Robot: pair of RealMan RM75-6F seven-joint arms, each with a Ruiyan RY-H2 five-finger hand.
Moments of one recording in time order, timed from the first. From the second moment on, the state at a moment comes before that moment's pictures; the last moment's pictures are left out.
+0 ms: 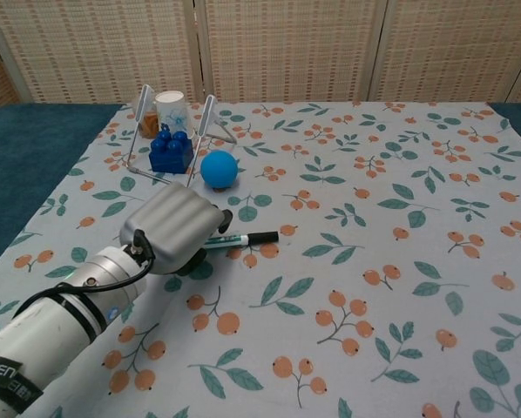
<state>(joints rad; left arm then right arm) -0.63 -2.07 -0.17 -1.01 1.42 1.12 0.88 0.05 -1.11 -0.06 -1.61 -1.65 1.49 -0.11</state>
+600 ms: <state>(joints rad) -0.64 -2.07 -0.15 -0.95 1.42 1.15 0.86 0.05 -1.12 -0.06 -1.61 -1.66 1.48 -0.11</state>
